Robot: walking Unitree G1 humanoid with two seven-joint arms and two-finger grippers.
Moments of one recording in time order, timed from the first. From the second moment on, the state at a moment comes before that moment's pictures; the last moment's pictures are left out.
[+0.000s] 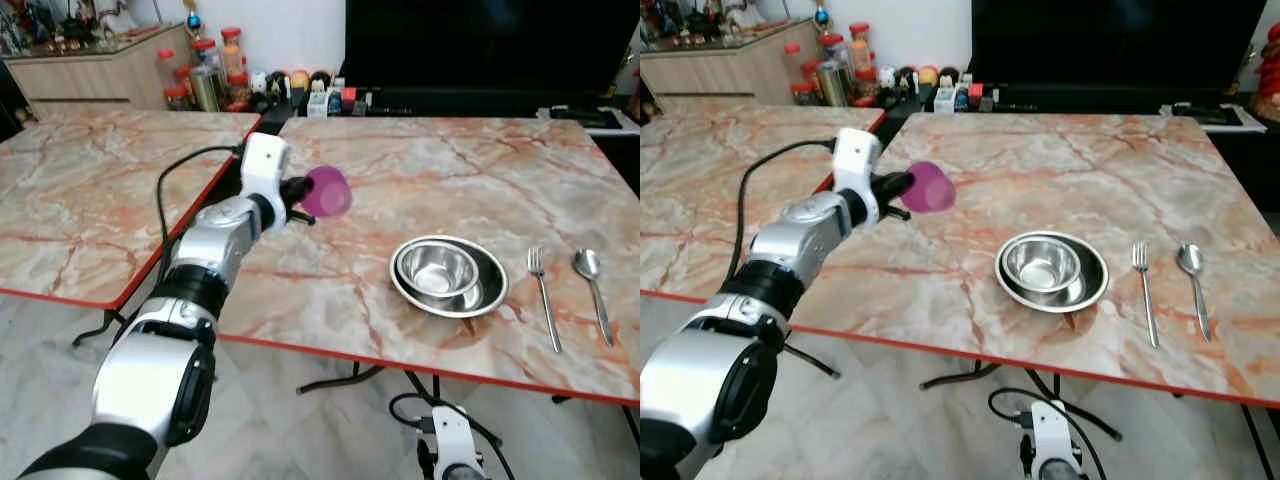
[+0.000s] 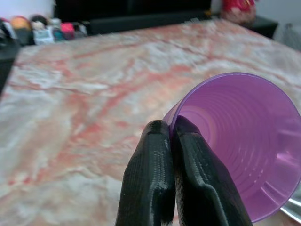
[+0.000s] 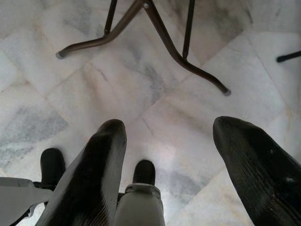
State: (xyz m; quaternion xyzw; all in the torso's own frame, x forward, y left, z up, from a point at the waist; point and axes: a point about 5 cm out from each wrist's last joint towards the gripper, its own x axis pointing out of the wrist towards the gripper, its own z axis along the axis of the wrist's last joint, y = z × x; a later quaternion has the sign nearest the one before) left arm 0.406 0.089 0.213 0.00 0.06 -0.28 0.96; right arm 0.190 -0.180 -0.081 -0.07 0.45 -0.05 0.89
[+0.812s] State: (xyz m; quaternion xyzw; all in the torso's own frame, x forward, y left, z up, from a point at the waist) left arm 0.408 0.055 0.201 0.04 0.17 -0.25 0.95; right arm 0.175 -0.184 -0.088 -0.06 0.46 -0.07 0.88
